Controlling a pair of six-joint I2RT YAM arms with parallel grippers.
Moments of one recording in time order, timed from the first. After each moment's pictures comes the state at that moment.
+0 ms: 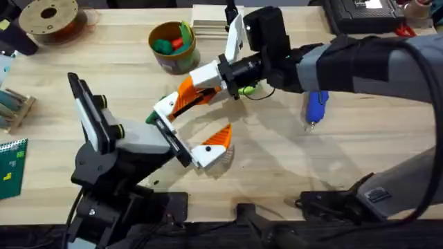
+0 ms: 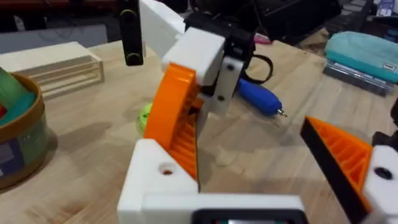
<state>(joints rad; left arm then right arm) -0.28 0.01 0.01 -0.06 0.64 -0.14 0.59 1.79 1.00 0.18 -1.17 0.92</state>
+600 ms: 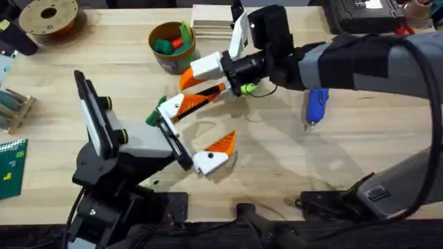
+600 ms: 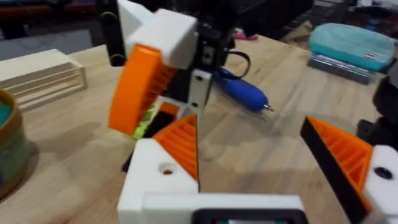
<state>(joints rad) -0.29 0.01 0.01 -0.06 0.69 -0.10 0.56 1.80 1.00 0.20 -1.16 0.92</state>
